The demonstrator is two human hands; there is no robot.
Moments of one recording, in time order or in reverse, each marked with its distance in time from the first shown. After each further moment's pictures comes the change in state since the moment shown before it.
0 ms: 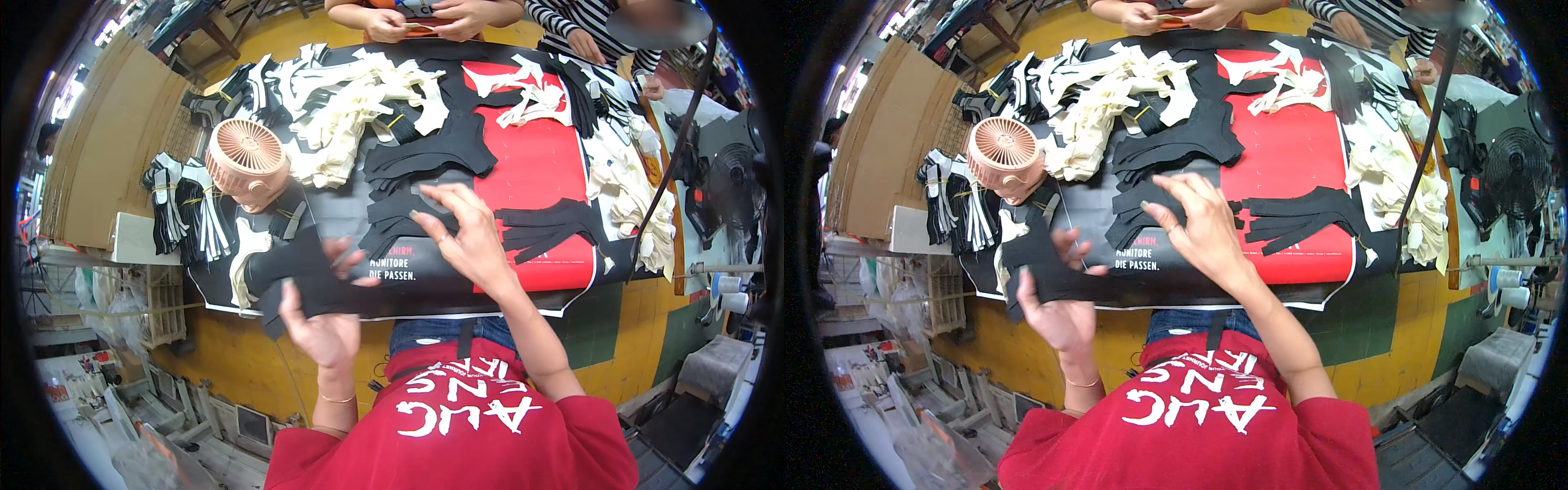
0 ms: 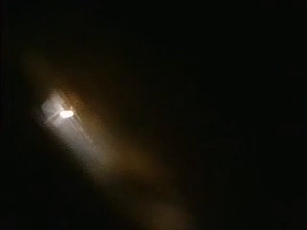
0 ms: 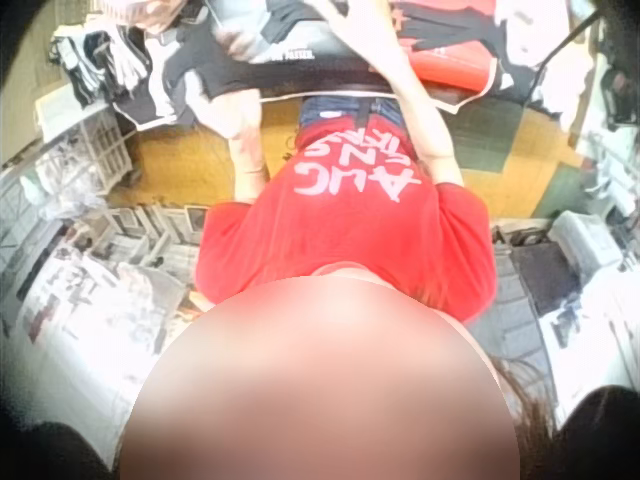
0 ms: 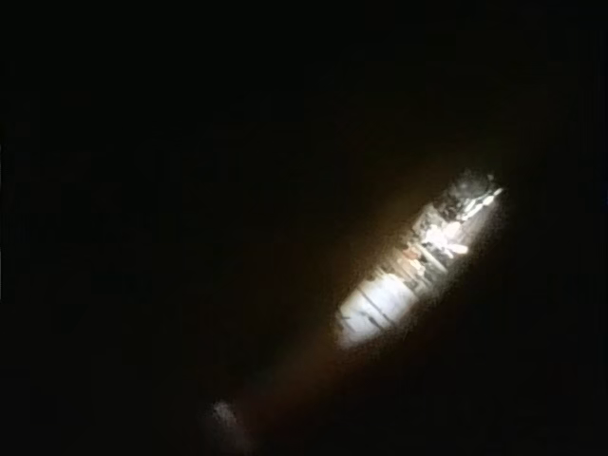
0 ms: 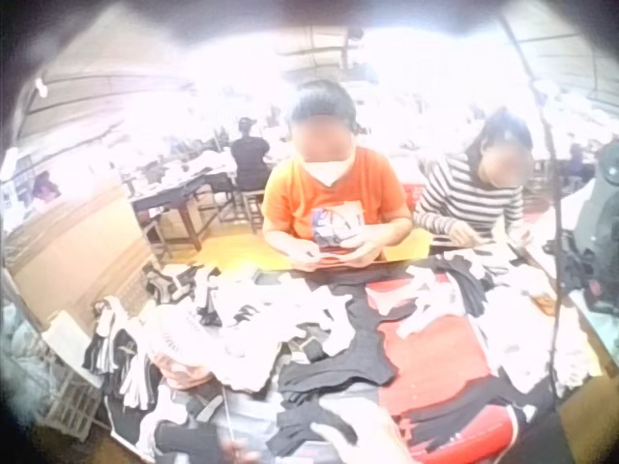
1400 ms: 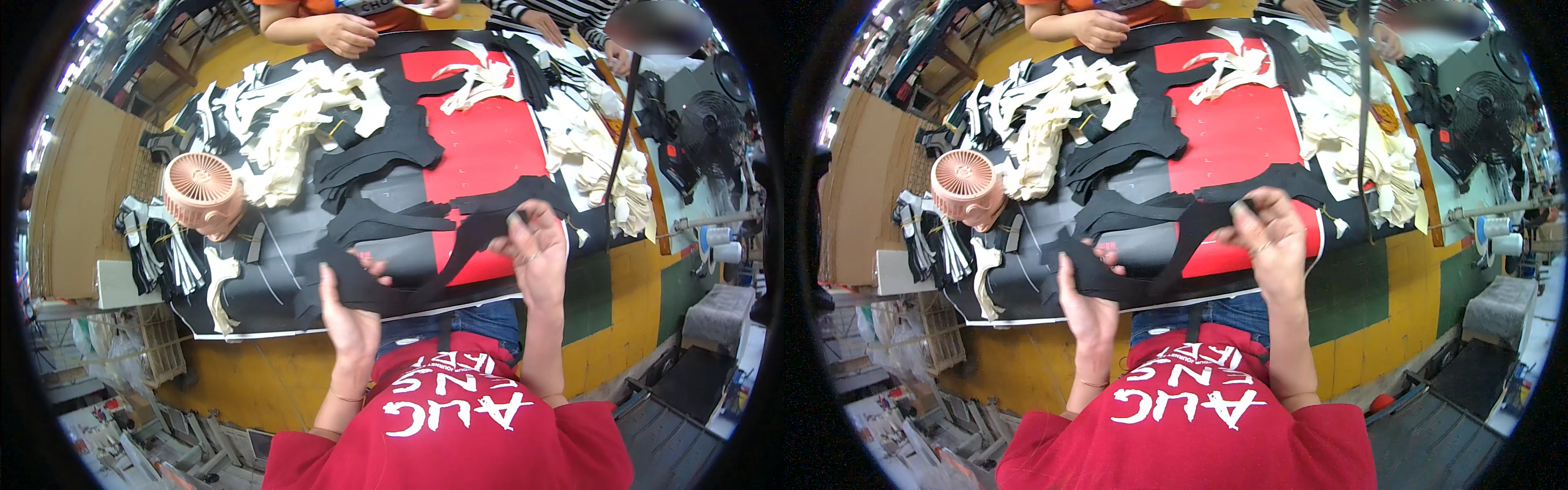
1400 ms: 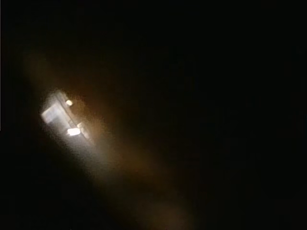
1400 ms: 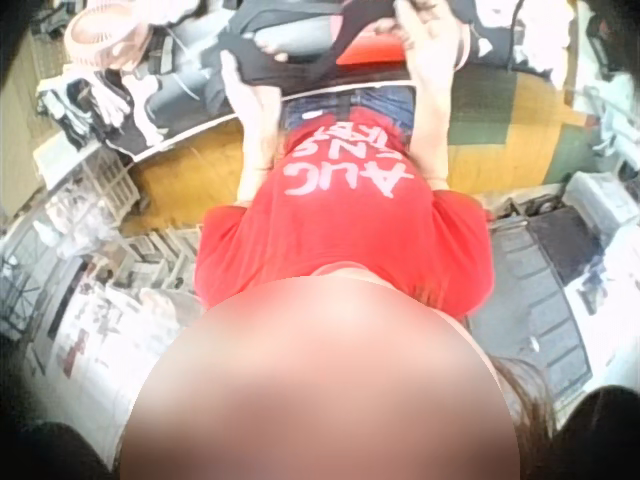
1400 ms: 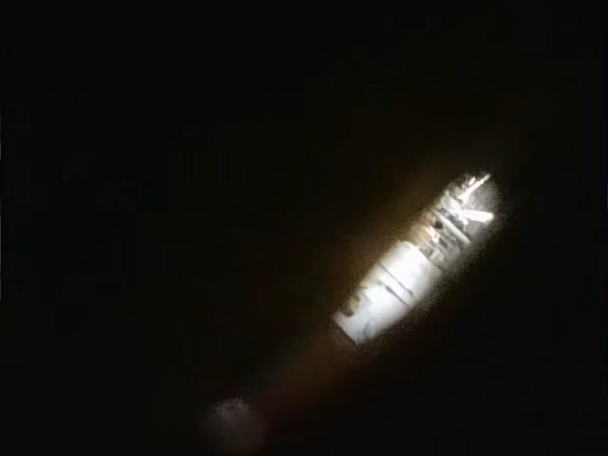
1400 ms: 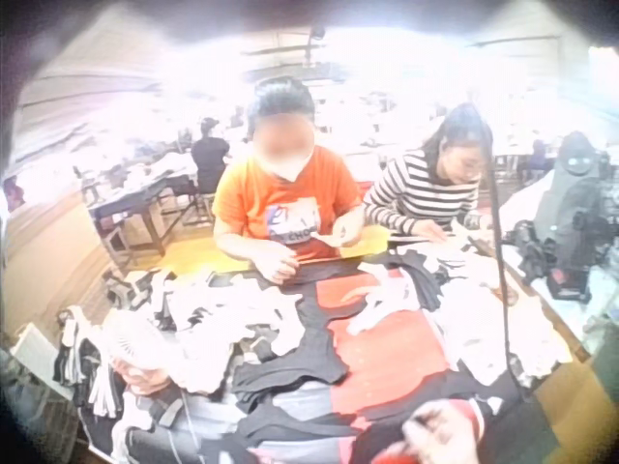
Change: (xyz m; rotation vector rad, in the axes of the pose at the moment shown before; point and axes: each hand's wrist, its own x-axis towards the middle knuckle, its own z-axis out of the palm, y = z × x) left_hand -0.001 -0.066 0.012 0.000 0.113 -0.343; right_hand -0.084 0.021 -0.094 0.989 0.424 0.439
